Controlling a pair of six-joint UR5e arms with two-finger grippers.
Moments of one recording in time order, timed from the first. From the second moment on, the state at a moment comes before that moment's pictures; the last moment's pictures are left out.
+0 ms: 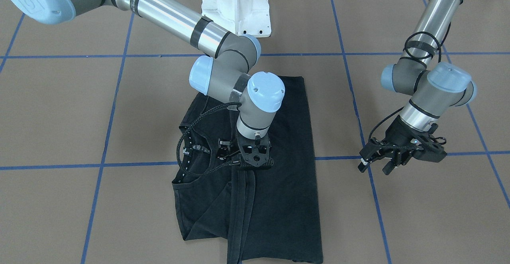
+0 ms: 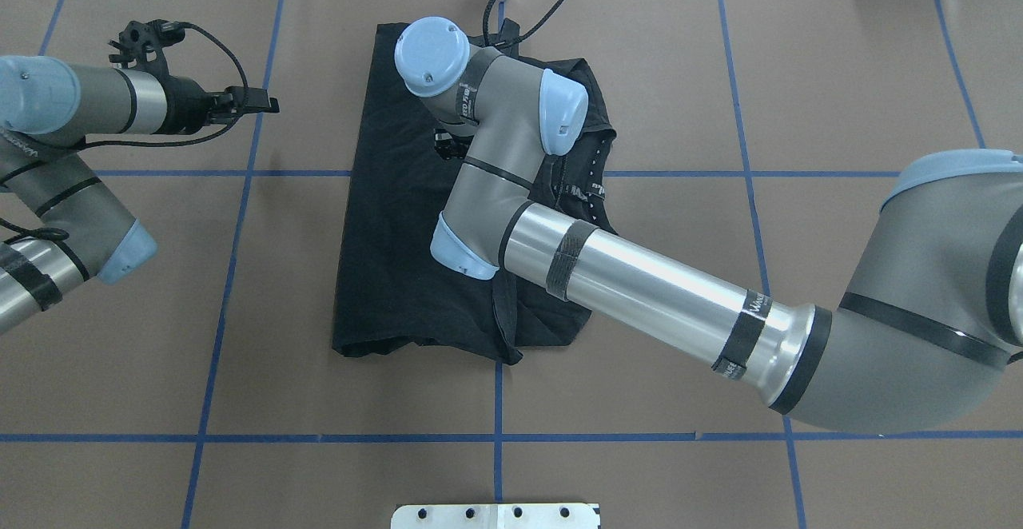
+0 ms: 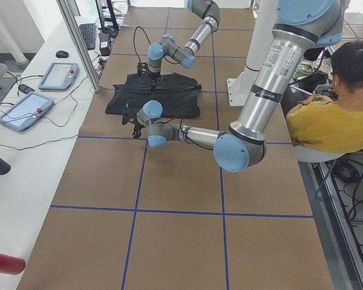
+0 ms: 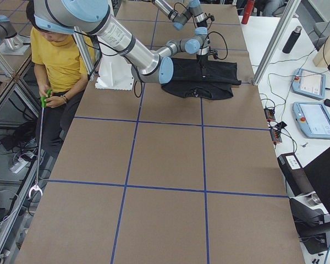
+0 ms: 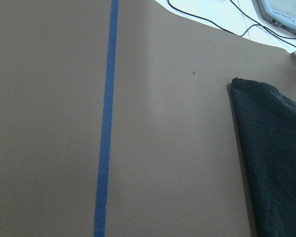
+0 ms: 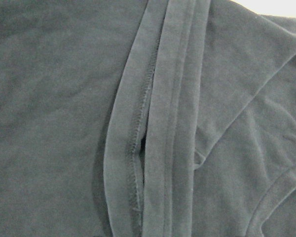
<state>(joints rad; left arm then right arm) -0.91 -1.98 -1.22 -2.74 -1.91 -1.22 0.60 -0.37 0.85 -1.47 1.72 1.02</state>
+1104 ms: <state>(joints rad) -0.91 -1.96 -1.24 -2.74 -1.92 -1.23 0.62 -0.39 0.78 -1.45 1.74 0.98</state>
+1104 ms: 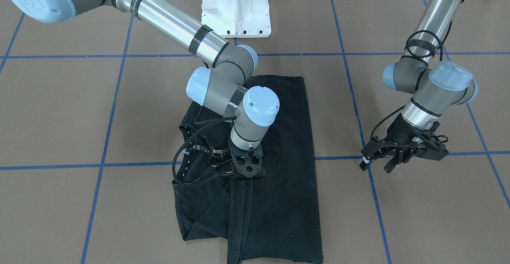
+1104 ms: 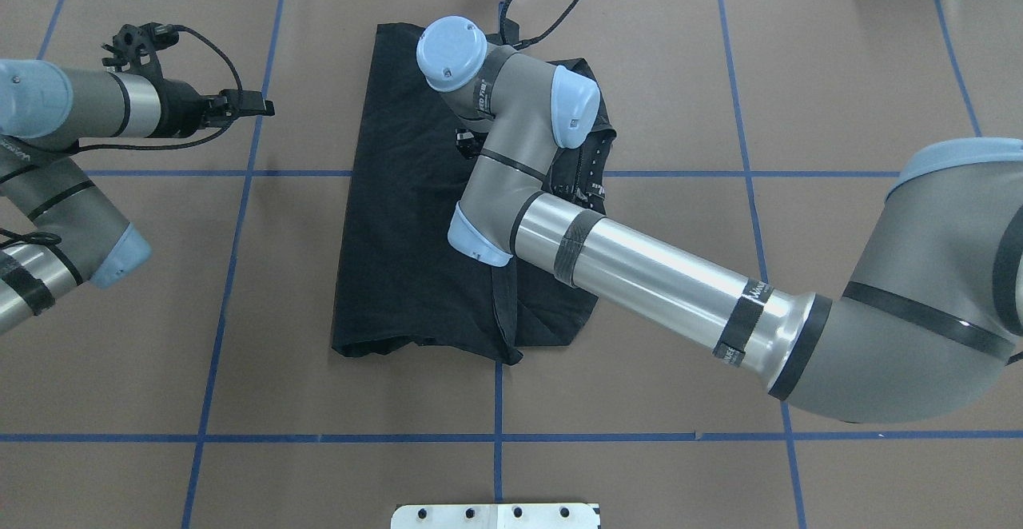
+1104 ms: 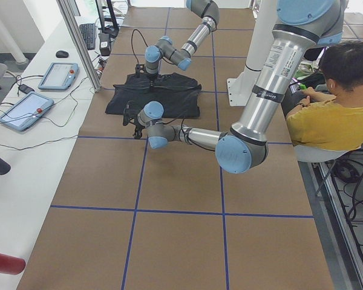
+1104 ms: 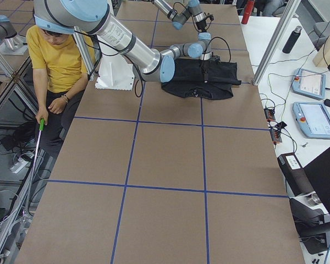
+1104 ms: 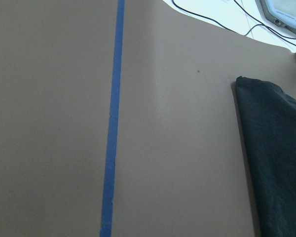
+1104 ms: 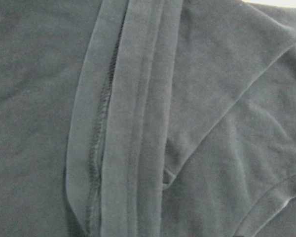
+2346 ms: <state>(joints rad) -0.91 -1.94 -1.28 -2.73 -1.92 -1.23 0.70 -0.91 1.59 -1.83 1.78 0.76</state>
